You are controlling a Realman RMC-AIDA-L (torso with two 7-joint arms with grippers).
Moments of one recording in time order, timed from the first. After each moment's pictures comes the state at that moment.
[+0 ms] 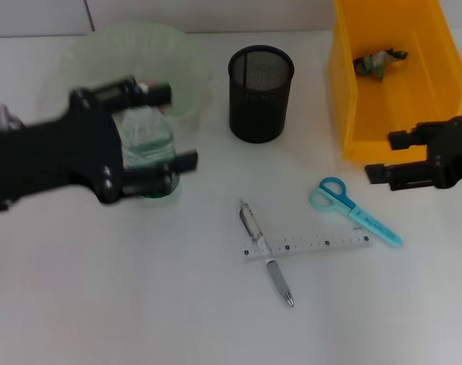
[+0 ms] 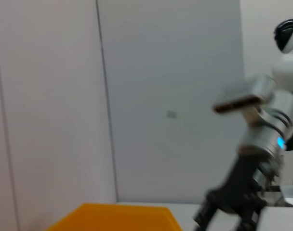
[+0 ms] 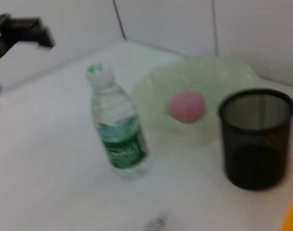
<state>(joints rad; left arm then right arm) -0.15 -2.07 1.17 1.21 1.48 1.58 -1.33 0.29 2.08 -1.03 -1.47 -2.09 -1.61 2.09</state>
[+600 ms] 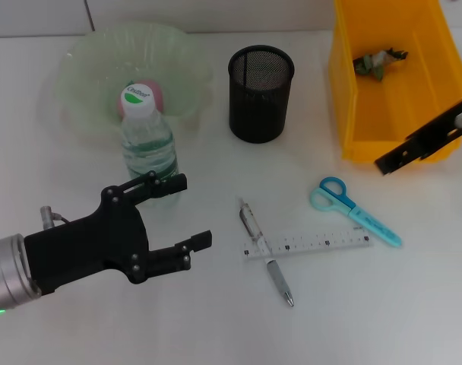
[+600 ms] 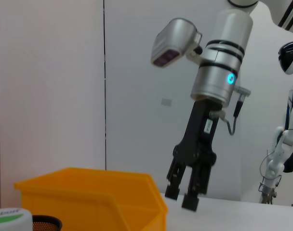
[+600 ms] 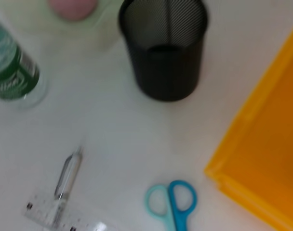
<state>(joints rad) -0.23 -2.07 1.20 0.57 1.39 1.61 -0.85 0.64 2.08 -1.23 -1.57 -2.68 -1.80 2.72</state>
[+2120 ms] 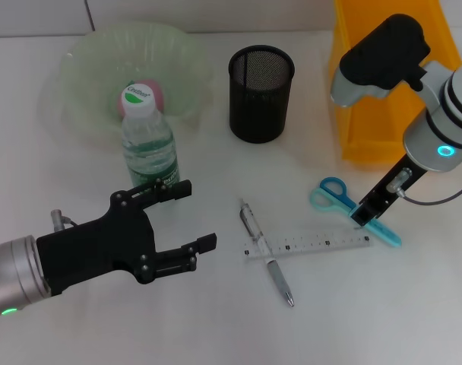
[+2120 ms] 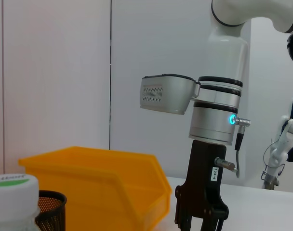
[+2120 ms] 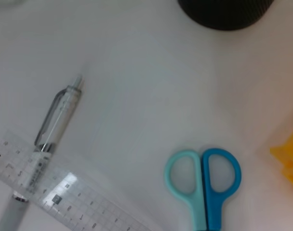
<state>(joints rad) -0.26 -2.07 1.21 0.52 1.40 1.55 -0.84 0.71 2.09 -1.54 -1.18 -2.73 -1.53 2.73</state>
